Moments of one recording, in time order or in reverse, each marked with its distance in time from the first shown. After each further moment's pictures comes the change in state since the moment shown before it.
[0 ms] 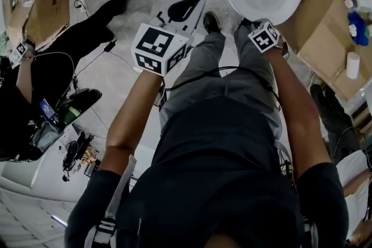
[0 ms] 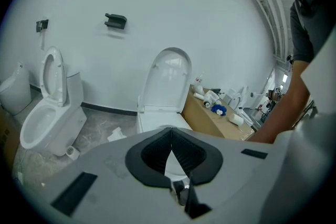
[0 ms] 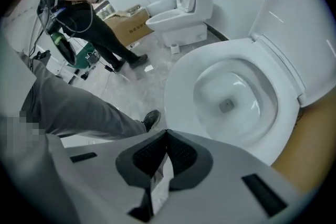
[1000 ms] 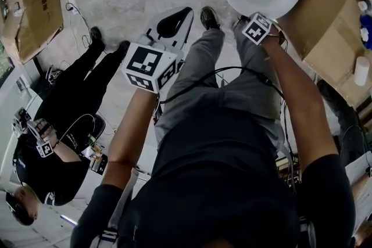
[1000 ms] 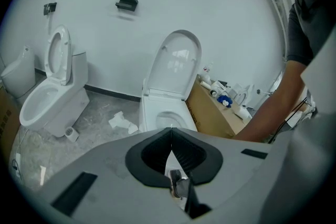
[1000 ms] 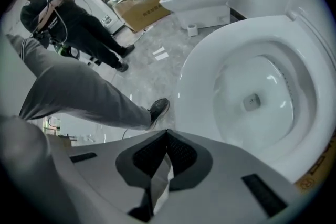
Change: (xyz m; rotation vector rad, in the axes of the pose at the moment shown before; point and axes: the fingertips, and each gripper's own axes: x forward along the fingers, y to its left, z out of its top) left arm 0.025 0.027 -0.075 -0.095 0.075 0.020; right arm 0.100 0.002 -0.013 -0.138 0.129 0.144
